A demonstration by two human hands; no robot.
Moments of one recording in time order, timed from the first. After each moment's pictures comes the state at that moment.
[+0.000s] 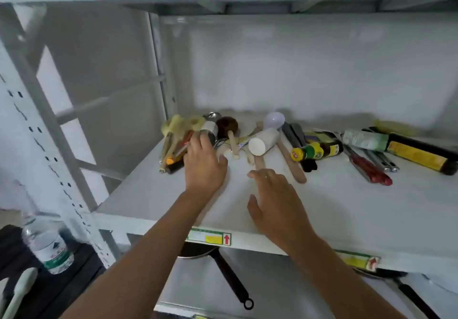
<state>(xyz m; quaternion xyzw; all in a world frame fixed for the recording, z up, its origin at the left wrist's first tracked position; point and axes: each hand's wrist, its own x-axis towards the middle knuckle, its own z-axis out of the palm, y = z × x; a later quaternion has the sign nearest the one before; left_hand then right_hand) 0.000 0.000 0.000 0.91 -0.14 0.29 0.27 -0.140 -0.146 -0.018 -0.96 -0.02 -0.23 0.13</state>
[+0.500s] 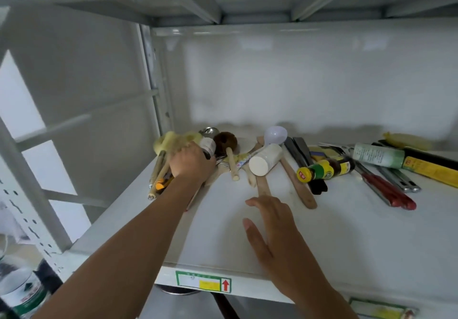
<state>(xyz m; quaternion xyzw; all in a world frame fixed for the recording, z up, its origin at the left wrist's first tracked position) 0.109 -0.005 0.018 0.98 -0.01 0.20 0.10 -0.128 -0.150 -0.038 -0.92 -0.07 -0.26 0.29</state>
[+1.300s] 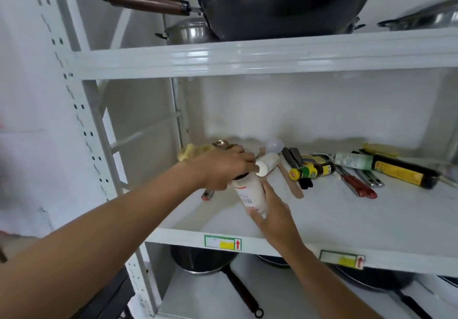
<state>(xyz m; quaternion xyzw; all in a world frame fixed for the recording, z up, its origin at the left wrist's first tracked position) -0.062 0.035 0.133 0.79 -0.55 0.20 -0.19 -0.159 -0.127 -0.019 -0.88 0.01 -0.27 0.39</state>
